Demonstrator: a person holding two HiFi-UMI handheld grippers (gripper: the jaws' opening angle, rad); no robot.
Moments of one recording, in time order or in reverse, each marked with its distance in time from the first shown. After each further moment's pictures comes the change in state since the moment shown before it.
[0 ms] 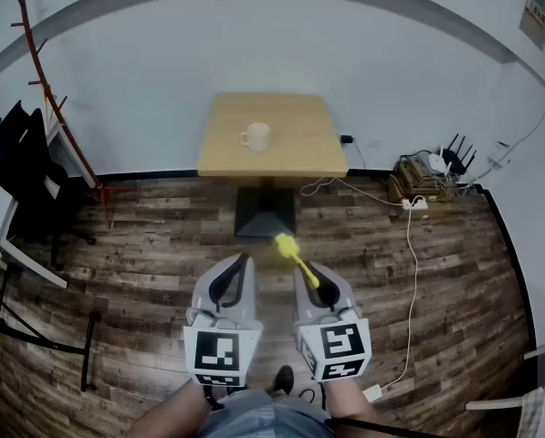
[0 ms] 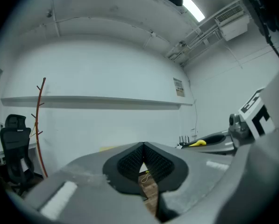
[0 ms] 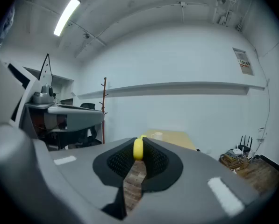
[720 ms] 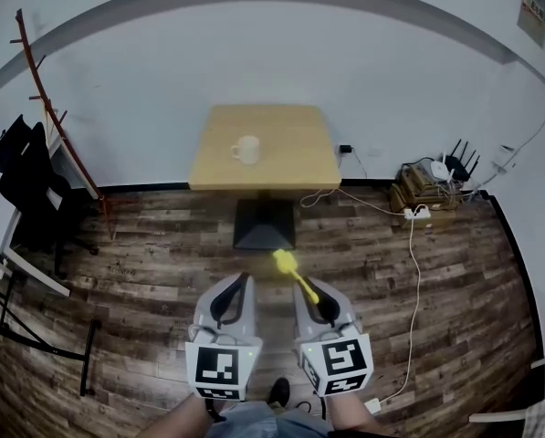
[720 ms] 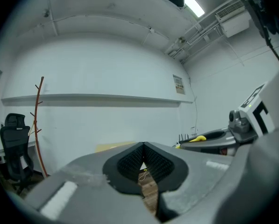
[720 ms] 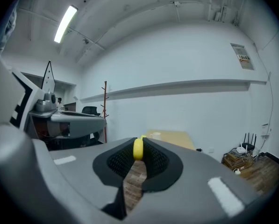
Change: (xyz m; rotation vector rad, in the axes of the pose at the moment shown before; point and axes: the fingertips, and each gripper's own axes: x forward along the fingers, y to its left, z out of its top) left arm 0.027 -0.053 -0.007 -0.008 0.031 0.011; right arm -0.019 -0.052 -0.008 0.026 -0.017 0.052
